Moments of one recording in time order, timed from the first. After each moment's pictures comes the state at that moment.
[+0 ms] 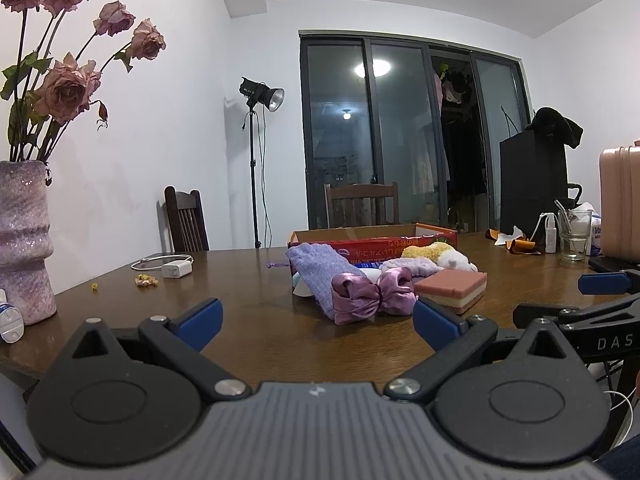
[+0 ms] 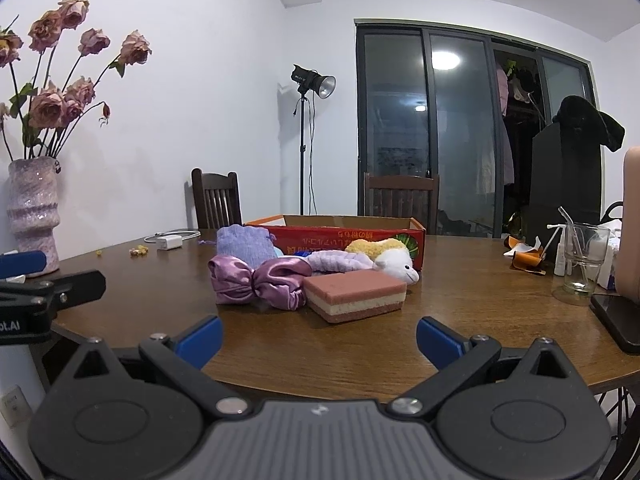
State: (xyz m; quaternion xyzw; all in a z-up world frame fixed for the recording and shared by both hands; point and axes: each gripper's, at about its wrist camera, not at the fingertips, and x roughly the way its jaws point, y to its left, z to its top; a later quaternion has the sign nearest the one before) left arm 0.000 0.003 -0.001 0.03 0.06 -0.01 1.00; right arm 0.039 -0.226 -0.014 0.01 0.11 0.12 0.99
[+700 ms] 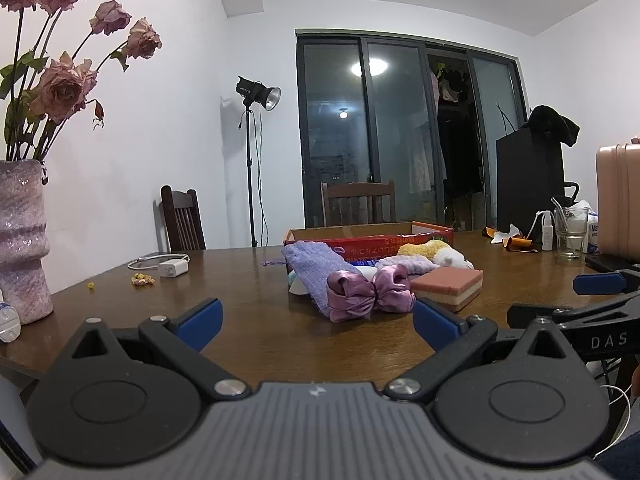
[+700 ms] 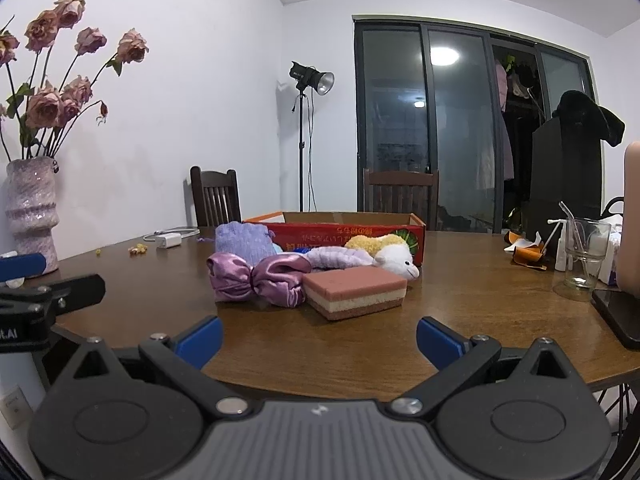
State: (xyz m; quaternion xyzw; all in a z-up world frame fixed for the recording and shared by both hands) left arm 0.001 0.002 -0.002 0.03 0.06 -0.01 1.00; right arm 0.042 -0.224 -0.015 0.02 0.12 0.12 0.99
